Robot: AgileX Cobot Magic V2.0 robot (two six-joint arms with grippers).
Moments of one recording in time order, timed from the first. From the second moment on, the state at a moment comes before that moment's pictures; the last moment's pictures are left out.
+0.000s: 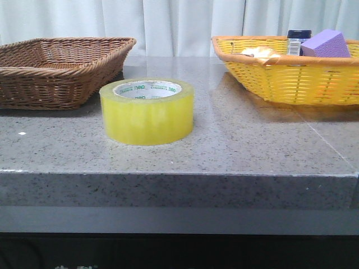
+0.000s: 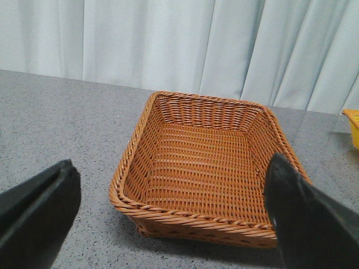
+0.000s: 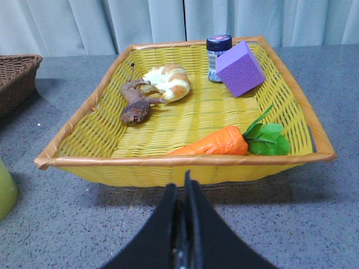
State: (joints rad) left arm -0.05 0.51 -0.47 -0.06 0.14 -0.06; right arm 0.02 0.32 -0.38 0.25 0.29 -0.11
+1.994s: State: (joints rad) left arm -0.64 1.62 -1.43 -0.05 0.93 0.05; right arm 0.02 0.28 -0.37 0.25 0.29 -0.11
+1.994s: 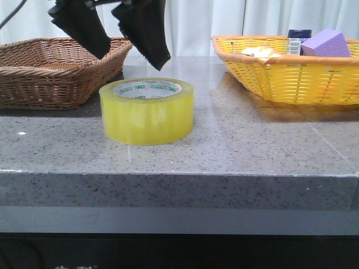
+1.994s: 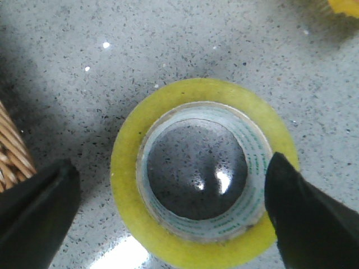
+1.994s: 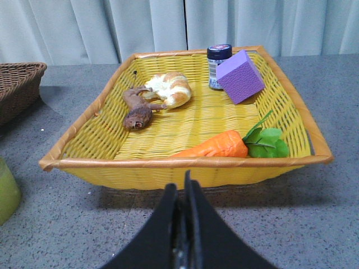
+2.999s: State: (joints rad) left arm -0.64 1.75 -1.43 -0.03 0.90 0.05; right arm 0.02 0.28 -0.37 0.25 0.29 -0.11
